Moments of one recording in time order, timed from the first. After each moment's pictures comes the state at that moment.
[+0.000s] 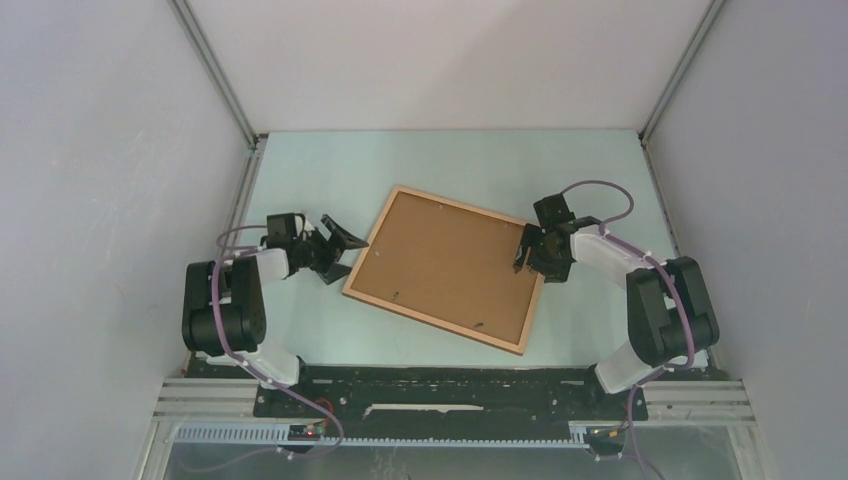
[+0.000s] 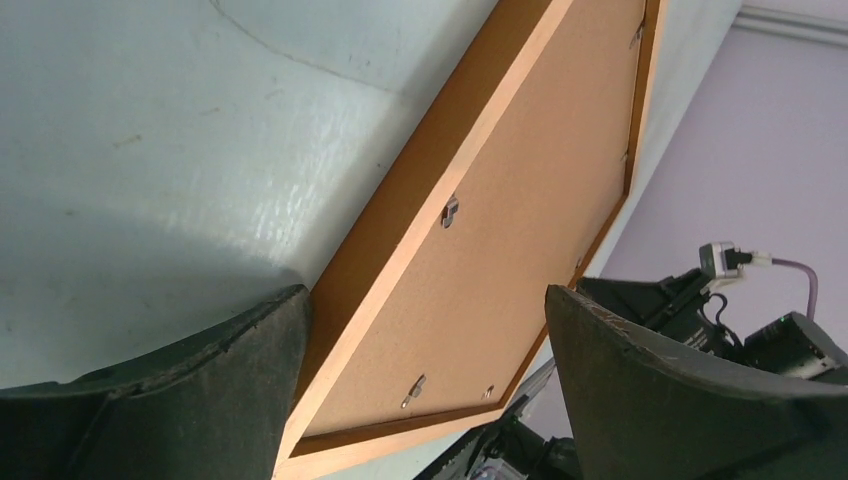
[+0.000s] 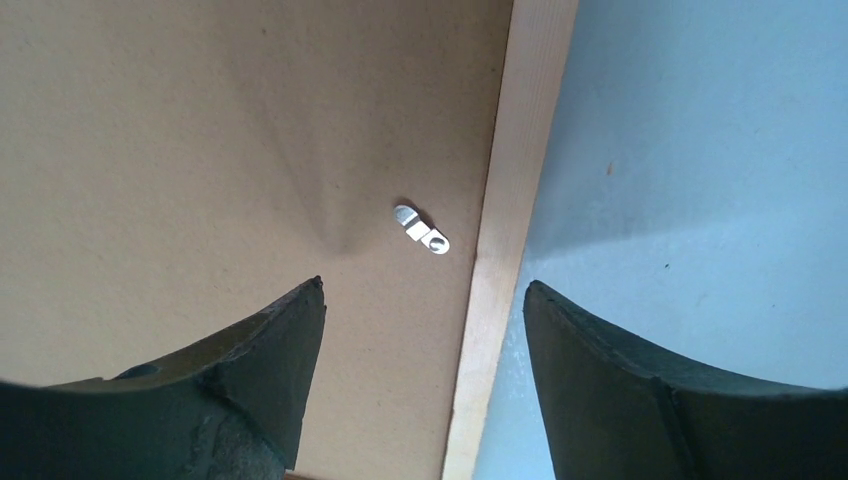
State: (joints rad) left arm 0.12 1.60 0.68 0.00 0.65 -0.79; right arm 0.30 1.57 0.92 -0.56 0.02 0.60
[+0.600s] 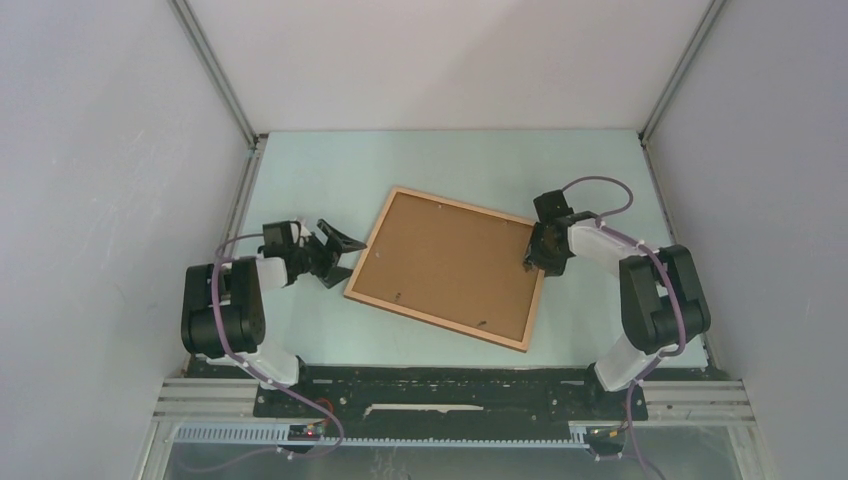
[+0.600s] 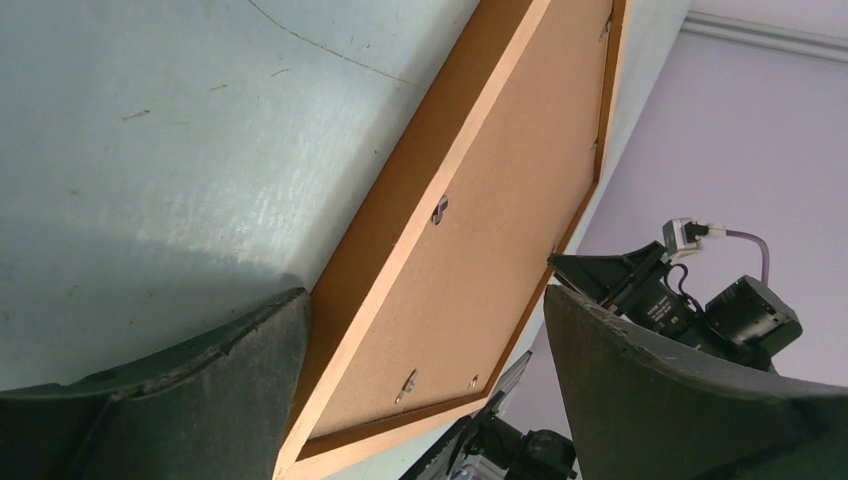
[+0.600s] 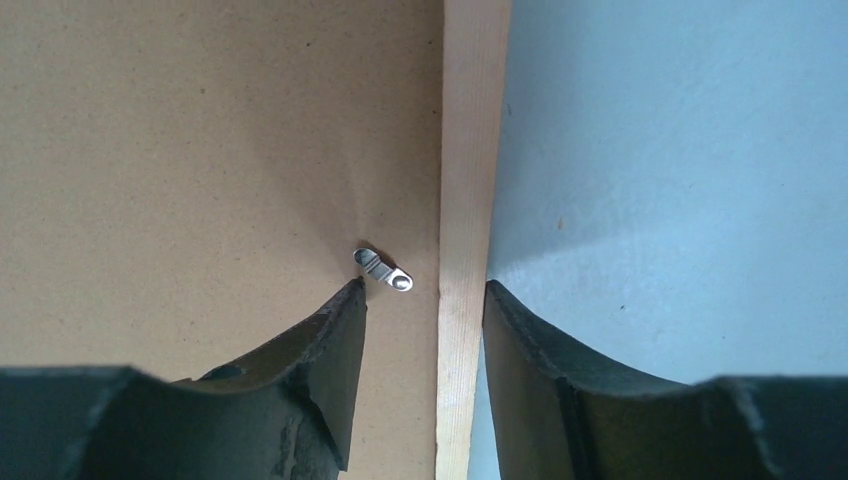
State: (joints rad) left arm 0.14 1.59 0.59 0.12 0.72 -0.84; right arm 0.27 1.64 0.96 -0.54 0.08 0.58
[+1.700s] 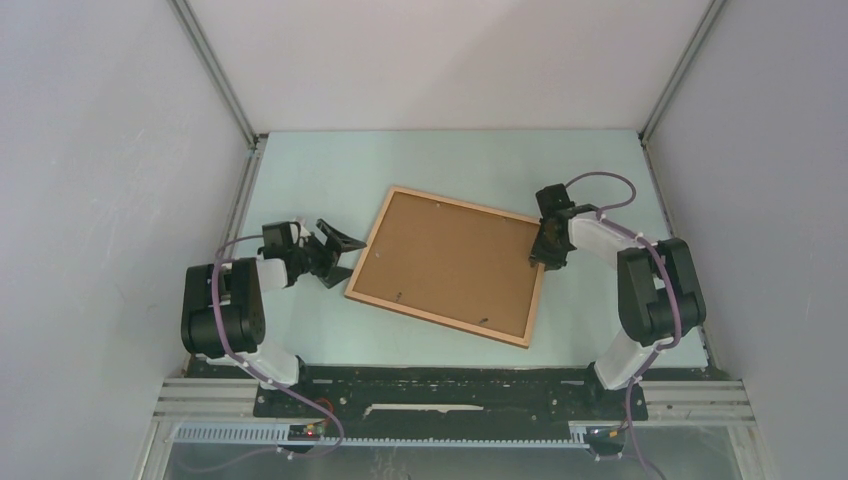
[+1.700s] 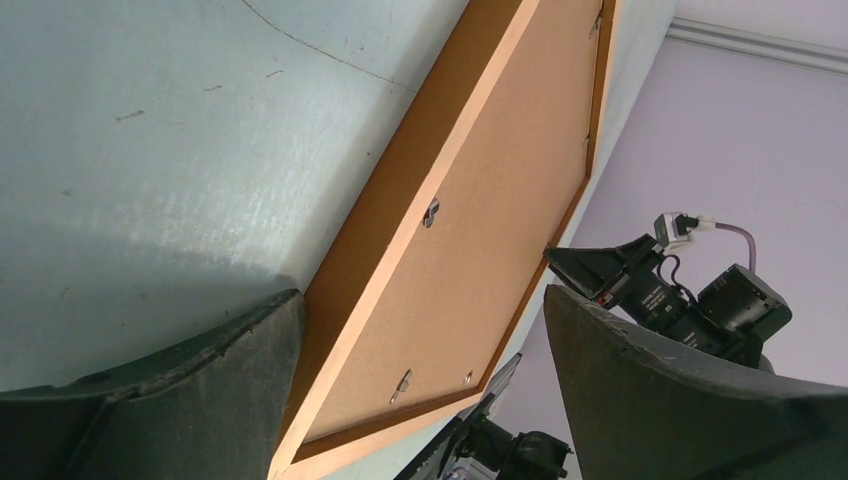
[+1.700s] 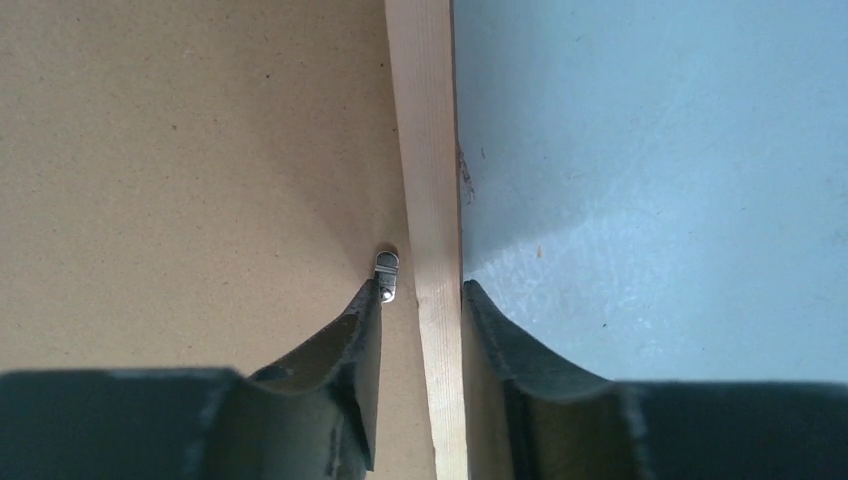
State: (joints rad) left arm 0.15 1.59 0.57 0.17 0.74 -0.88; right arm 0.25 1.69 1.03 -0.57 0.12 0.59
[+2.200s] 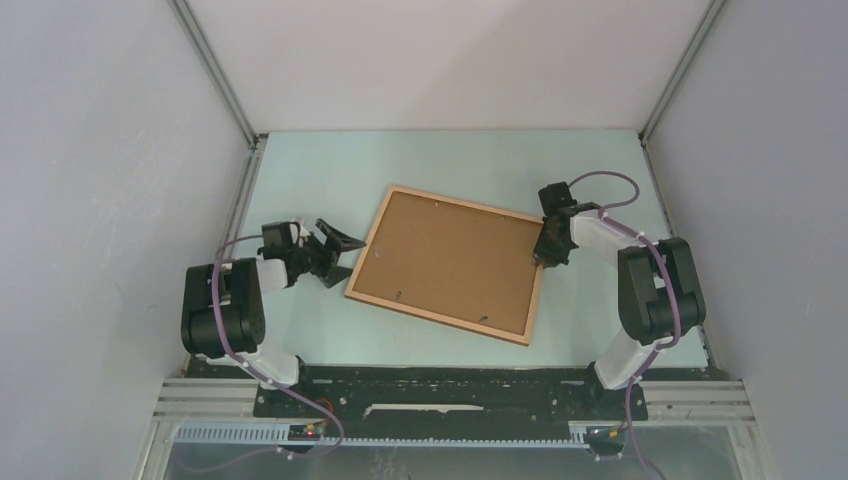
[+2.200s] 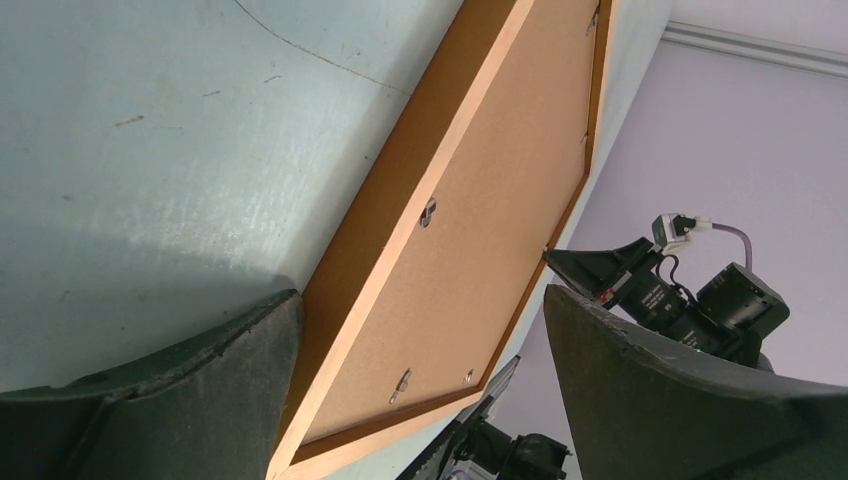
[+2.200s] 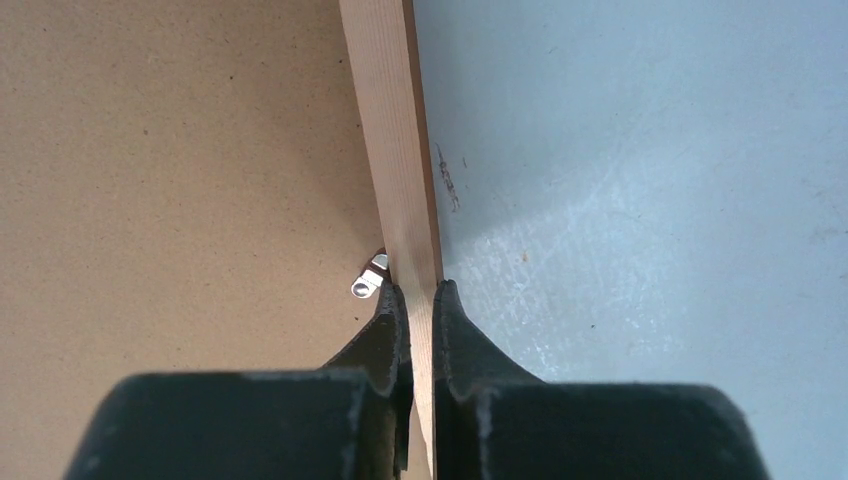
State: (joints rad) left arm 0.15 1.59 0.57 0.19 0.74 -0.89; right arm 0.23 1.70 1.04 -0.59 0.11 0.61
